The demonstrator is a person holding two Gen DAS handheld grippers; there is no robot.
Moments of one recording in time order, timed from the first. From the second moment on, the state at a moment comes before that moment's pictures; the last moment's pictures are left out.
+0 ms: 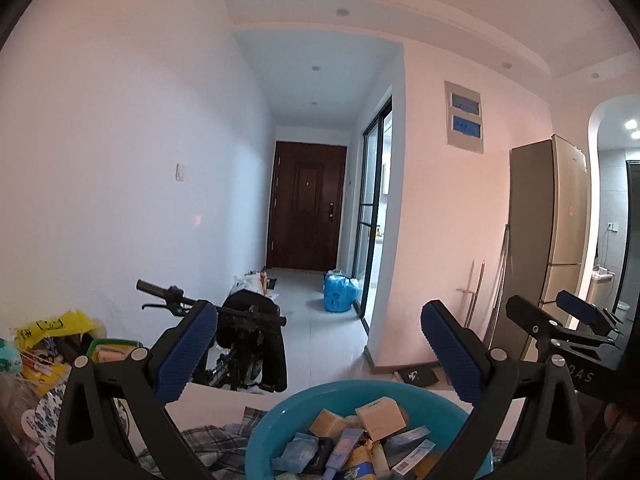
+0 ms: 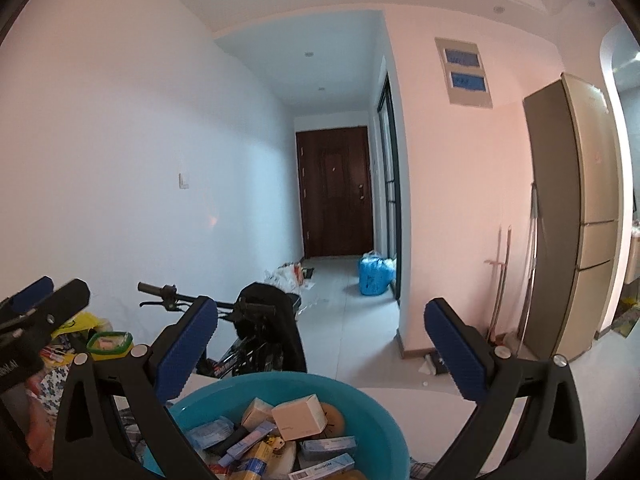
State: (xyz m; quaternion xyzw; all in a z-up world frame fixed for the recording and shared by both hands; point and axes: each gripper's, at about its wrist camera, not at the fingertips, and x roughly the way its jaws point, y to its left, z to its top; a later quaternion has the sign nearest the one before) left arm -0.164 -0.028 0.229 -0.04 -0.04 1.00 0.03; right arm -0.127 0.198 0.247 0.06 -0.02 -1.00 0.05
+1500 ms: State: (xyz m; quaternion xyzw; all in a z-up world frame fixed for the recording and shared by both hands) left arm -0.018 -0.027 0.276 0.03 -0.04 1.00 0.03; right arm 0.038 0.195 0.302 -0.05 -0.01 -1.00 0.07
